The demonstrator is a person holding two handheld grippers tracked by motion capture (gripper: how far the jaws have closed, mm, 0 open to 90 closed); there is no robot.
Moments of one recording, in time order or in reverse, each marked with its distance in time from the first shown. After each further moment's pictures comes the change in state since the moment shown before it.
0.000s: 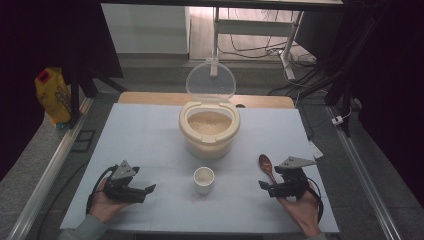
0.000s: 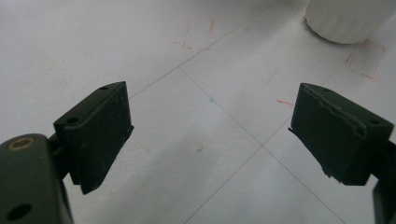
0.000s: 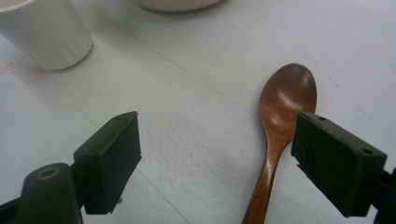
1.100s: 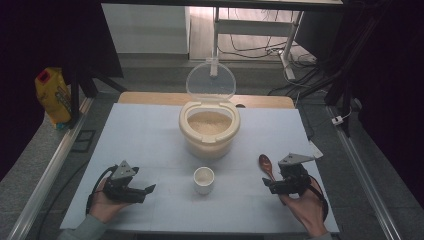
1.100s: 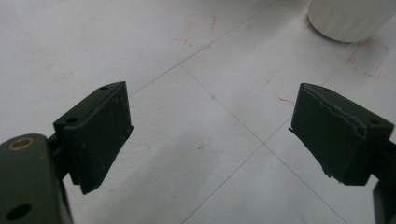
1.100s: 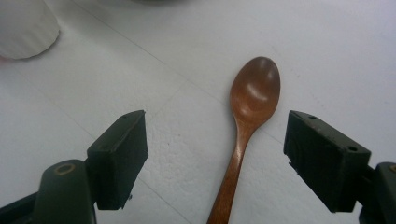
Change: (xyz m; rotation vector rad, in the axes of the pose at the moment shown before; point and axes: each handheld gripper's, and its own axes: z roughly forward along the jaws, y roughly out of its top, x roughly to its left) left arm 0.000 -0.001 0.000 0.006 0.001 -0.006; right arm 0.005 0.019 -0.012 0.112 -0.120 -0.016
